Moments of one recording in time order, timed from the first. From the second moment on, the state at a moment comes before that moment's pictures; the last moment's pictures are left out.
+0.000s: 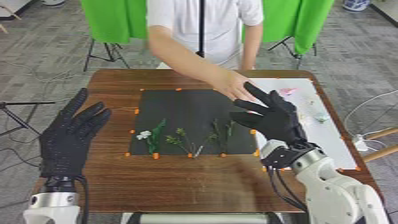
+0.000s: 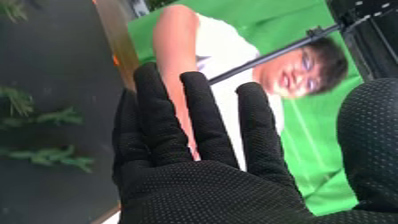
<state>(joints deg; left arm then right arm) 133.7 -59.1 -95.2 -131.5 39.6 12.2 25.3 -110.6 -83.9 95.0 -124.2 -52.5 -13.8 23.3</state>
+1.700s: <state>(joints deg) 134.4 -59.1 -95.8 -131.7 38.8 12.3 25.8 -112.5 -82.2 95.1 -125.2 -54.6 -7.9 23.3</state>
